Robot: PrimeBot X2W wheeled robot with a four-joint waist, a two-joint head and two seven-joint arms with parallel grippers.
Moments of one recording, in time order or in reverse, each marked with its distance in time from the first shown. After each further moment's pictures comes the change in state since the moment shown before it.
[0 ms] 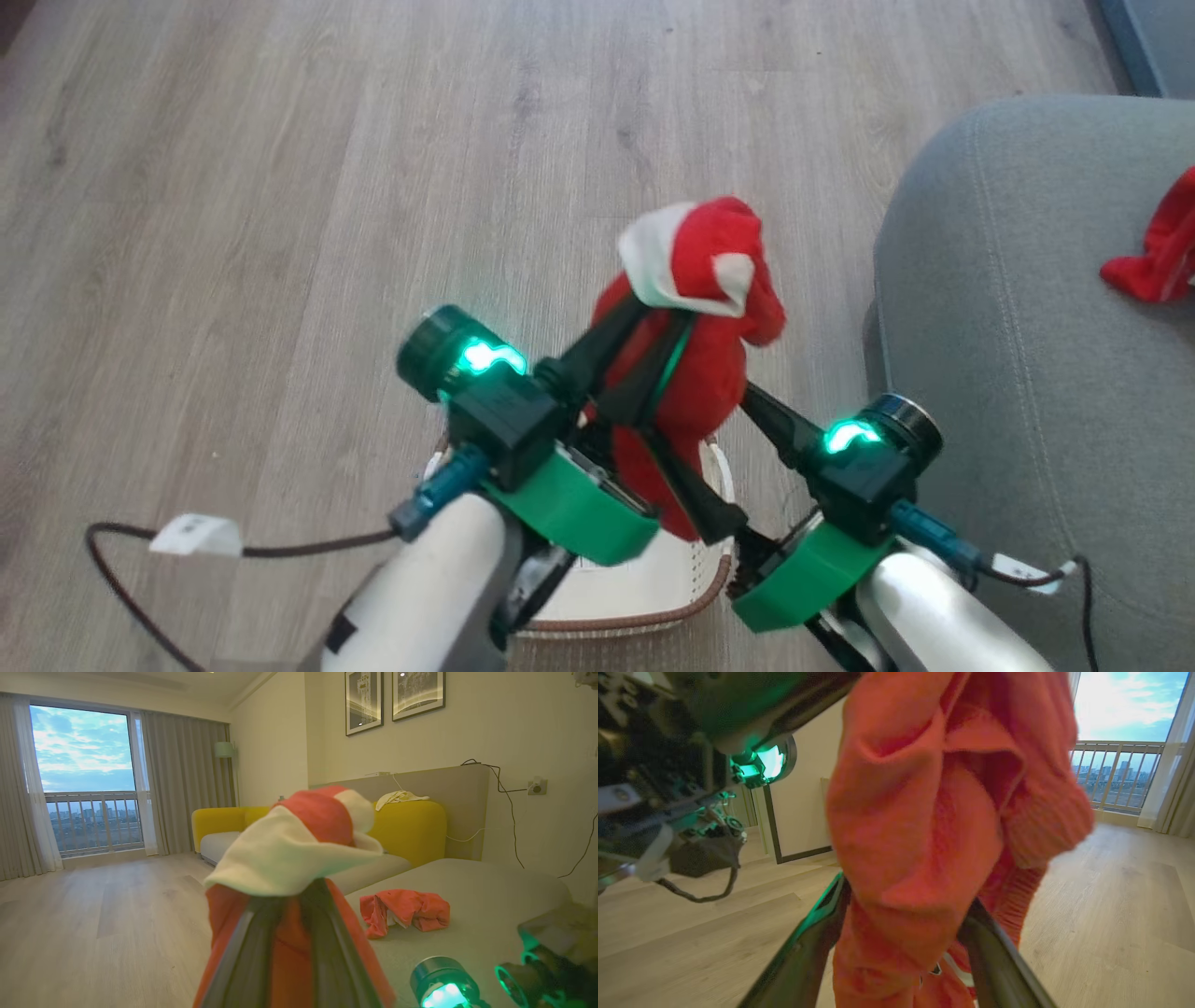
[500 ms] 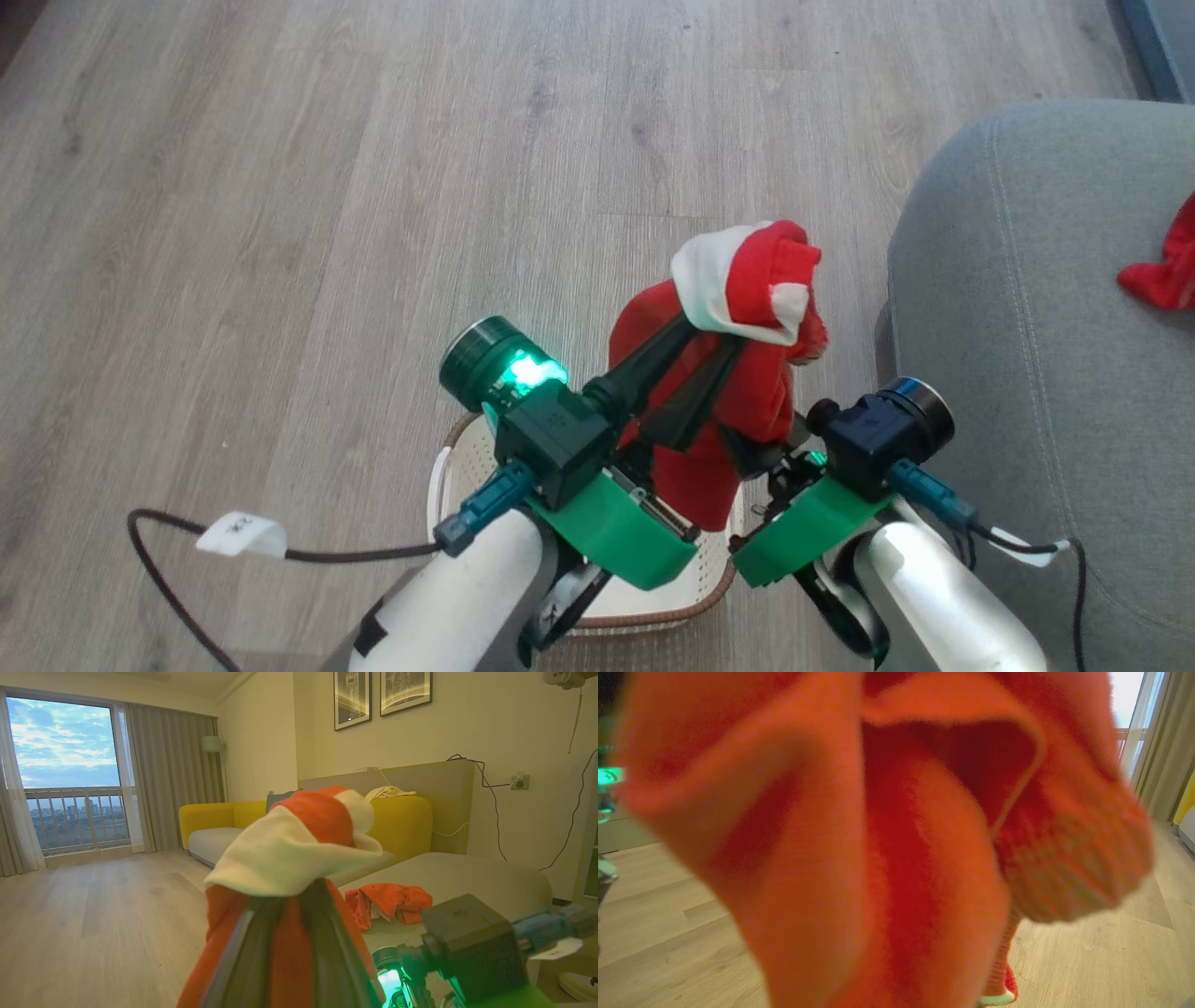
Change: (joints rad) left arm -0.026 0.002 -0.114 0.002 -0.023 0.044 0.000; right arm -0.029 0.093 -0.098 0.121 -0.044 0.000 0.000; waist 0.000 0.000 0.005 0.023
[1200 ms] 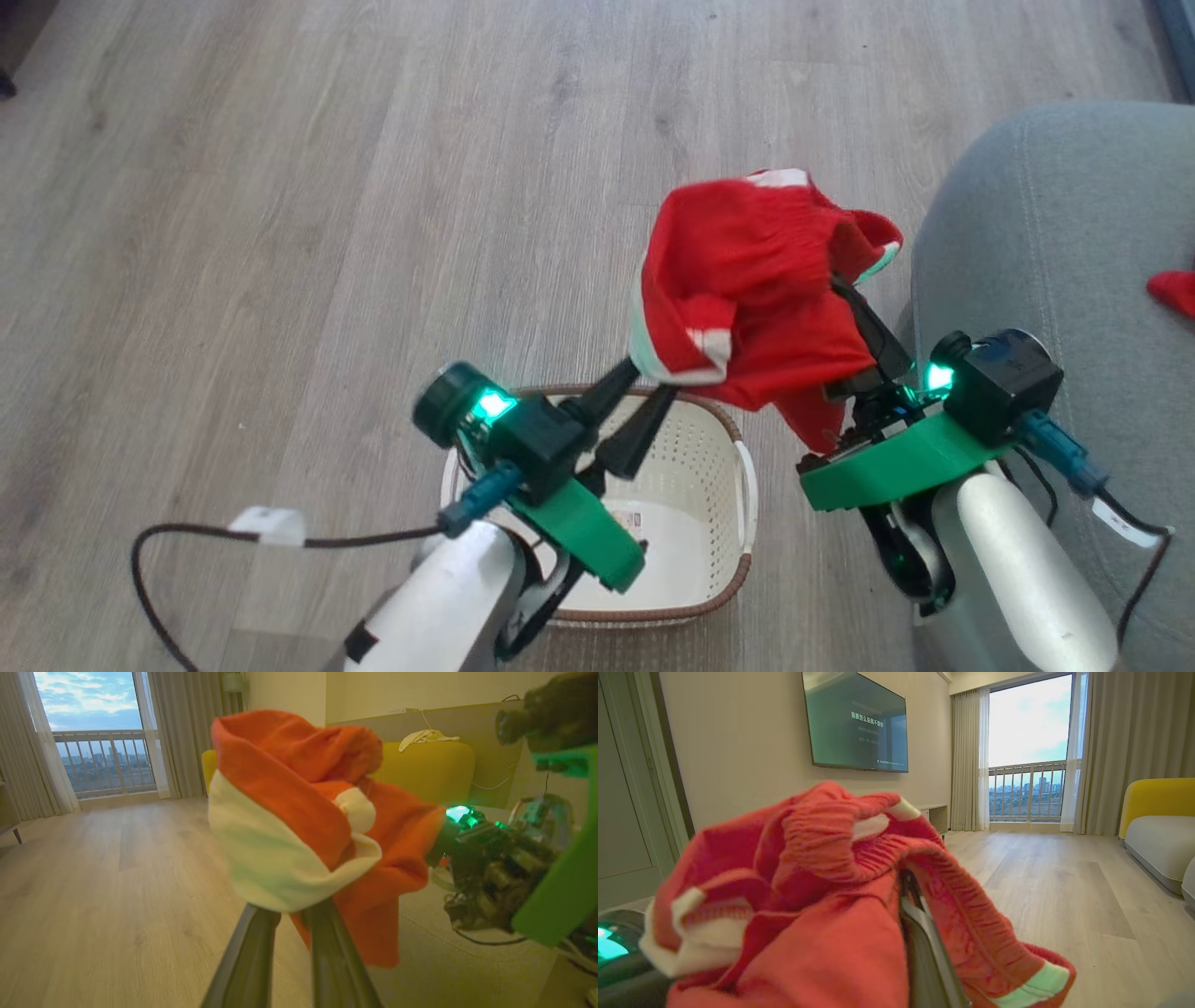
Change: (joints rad) left arm 0.053 -0.001 0.078 0.169 0.053 -0.058 -0.005; right arm 0.003 0.025 -0.207 -0.105 0.034 0.000 0.002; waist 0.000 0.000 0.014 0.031
